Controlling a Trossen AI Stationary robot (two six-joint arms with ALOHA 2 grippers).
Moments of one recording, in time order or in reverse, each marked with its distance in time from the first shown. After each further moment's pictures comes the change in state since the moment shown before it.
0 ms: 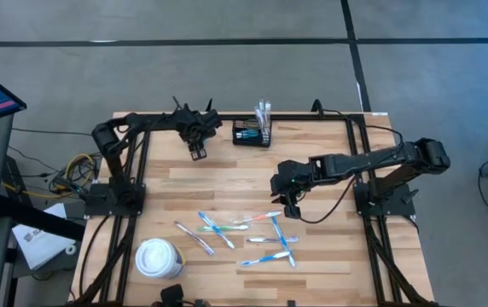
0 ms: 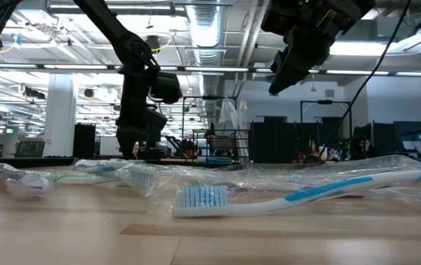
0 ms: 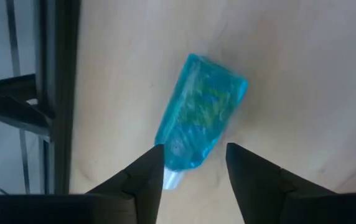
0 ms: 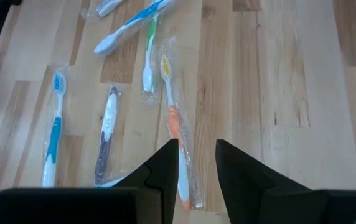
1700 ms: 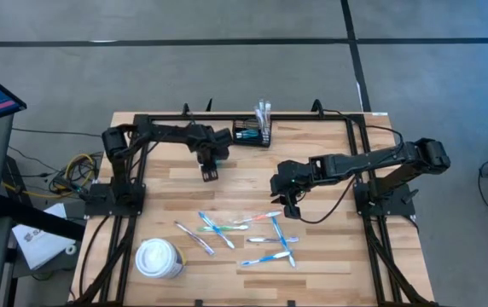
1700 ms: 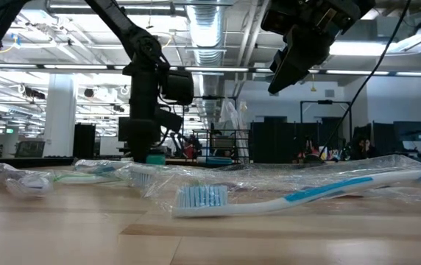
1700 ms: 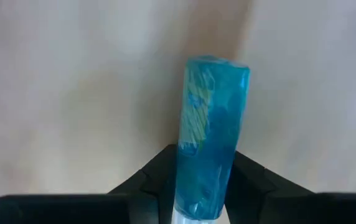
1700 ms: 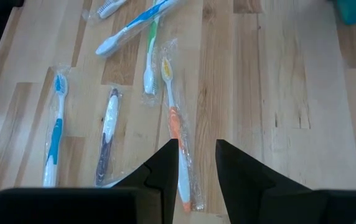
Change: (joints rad) left arm -0.197 0.070 0.001 0.007 0.399 -0.094; right arm 0.001 0.000 0.001 0.005 0.000 0.004
